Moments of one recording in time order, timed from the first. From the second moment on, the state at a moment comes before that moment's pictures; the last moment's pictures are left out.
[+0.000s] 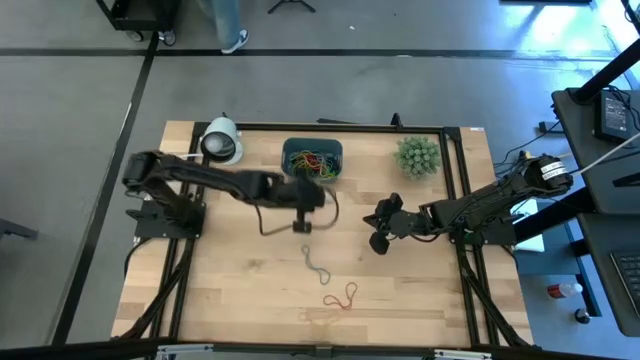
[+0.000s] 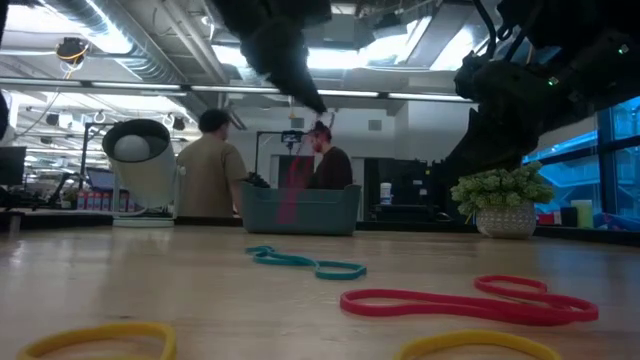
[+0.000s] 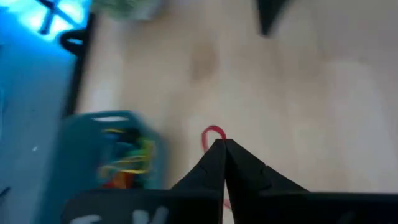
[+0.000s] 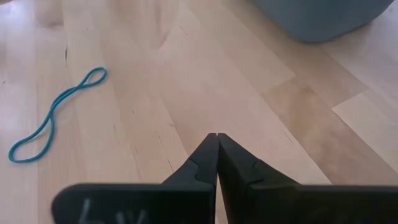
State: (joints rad) left arm -0.05 1.61 1.22 -0.45 -0.30 0.16; right arm 0.26 1.32 0.47 0.14 0.45 0.56
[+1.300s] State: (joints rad) left arm 0.43 1.79 1.22 -0.43 -0.13 0.21; right arm 0.26 1.32 0.47 0.14 0.45 0.54
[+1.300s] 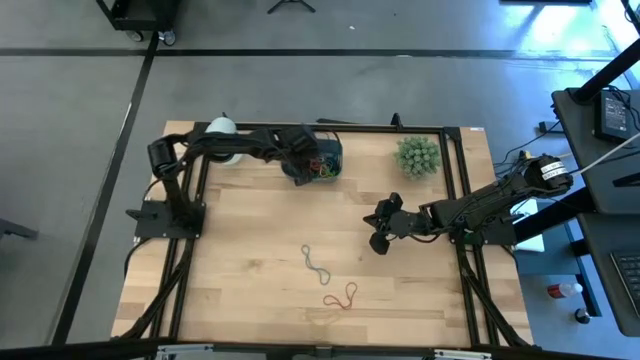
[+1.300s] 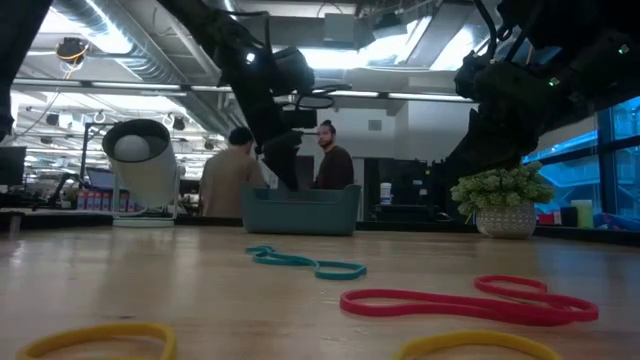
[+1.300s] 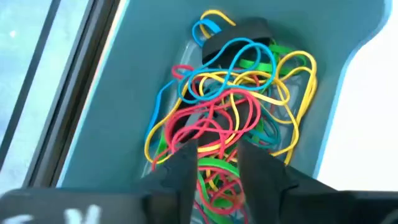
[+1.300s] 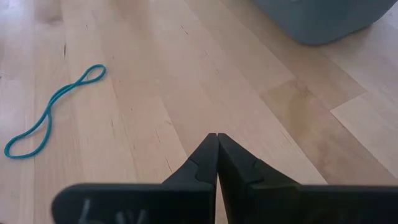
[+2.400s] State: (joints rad) left arm -0.07 1.05 0.54 -0.35 -0.27 -0.25; right arm 0.34 1.32 0.48 0.14 0.42 0.65
